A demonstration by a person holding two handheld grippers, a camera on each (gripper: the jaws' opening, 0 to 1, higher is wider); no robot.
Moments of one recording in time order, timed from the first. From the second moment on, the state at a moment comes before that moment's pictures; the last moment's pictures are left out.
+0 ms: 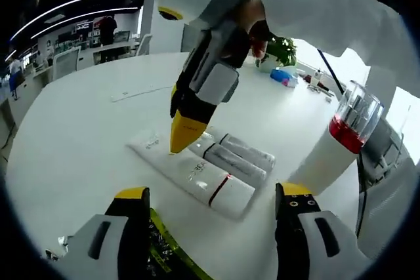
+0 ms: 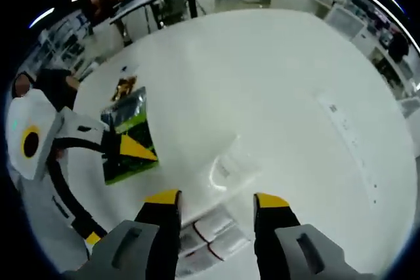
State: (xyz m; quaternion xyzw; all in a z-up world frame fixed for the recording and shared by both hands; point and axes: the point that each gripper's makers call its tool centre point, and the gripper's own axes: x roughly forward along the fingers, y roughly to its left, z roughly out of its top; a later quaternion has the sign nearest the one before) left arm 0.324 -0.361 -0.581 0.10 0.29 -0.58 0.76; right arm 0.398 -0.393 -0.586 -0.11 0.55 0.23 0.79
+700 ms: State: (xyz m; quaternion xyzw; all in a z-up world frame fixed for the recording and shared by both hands) left arm 0.339 -0.370 -0.593 0.12 0.29 -0.53 0.79; right arm 0.404 -0.390 -0.617 -0.07 0.63 0.18 0.76
